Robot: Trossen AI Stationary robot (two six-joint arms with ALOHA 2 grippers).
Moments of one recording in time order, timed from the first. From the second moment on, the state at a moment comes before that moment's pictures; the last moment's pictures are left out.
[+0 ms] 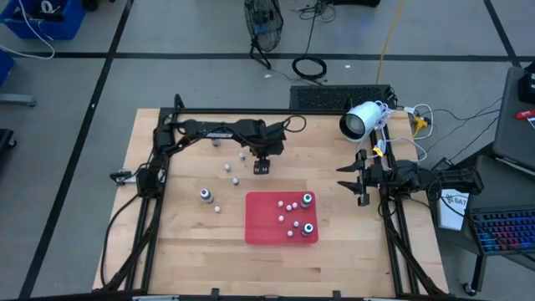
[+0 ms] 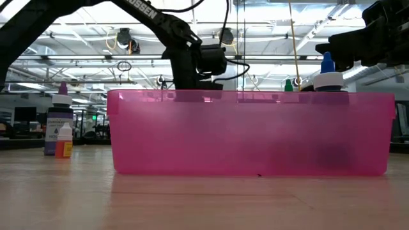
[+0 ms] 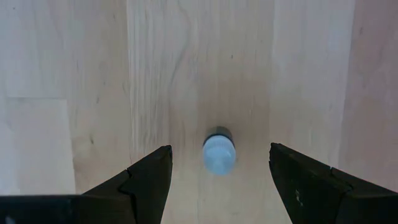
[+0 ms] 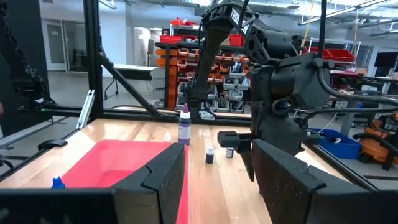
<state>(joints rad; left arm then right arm) 0.31 2.11 1.61 -0.81 0.00 0.31 0.06 0.01 0.02 0.10 0.08 -0.07</state>
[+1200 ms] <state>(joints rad) 0.31 2.11 1.56 -0.74 0.00 0.25 0.06 0.01 0.02 0.10 0.08 -0.07</state>
